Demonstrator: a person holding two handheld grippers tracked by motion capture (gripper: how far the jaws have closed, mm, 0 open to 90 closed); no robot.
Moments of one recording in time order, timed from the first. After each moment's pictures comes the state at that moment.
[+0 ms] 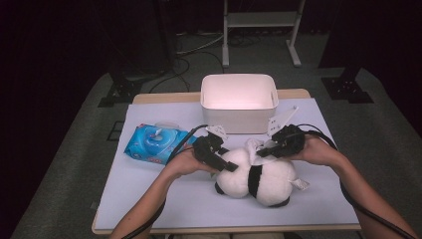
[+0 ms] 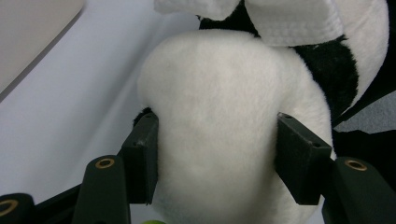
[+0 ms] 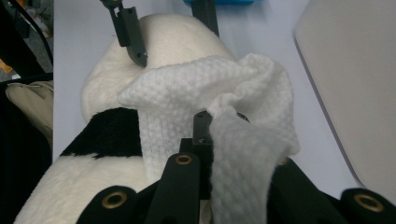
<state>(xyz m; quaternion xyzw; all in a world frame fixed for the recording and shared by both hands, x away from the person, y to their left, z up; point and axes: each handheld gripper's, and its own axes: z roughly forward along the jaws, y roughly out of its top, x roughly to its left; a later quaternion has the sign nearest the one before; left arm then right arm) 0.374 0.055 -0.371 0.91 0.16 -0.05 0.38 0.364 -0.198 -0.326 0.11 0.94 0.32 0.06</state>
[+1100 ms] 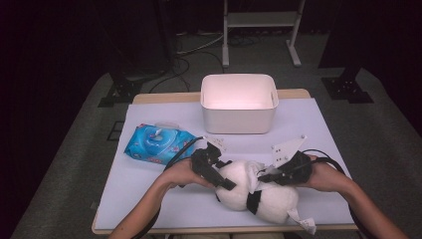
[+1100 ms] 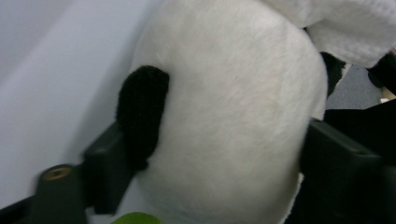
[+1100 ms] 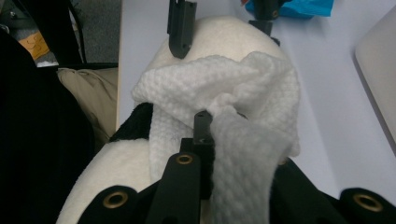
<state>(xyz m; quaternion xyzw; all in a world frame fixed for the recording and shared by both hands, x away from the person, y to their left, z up) 0.354 0.063 -0.388 0.90 0.15 -0.14 0.37 0.295 -0.197 -0.335 0.05 0.94 0.35 0.06</state>
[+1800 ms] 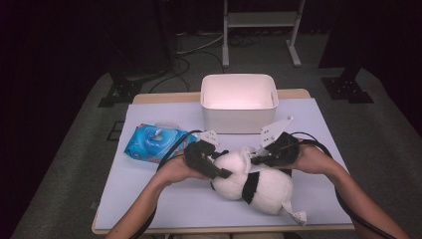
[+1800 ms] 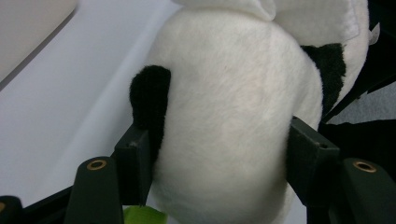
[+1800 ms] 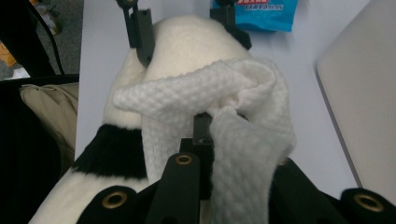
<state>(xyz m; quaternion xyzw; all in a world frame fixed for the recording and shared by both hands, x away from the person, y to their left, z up) 0.348 0.074 -0.360 0.91 0.15 -0.03 0.39 0.334 -0.174 -0.321 0.07 0.94 0.34 0.08</state>
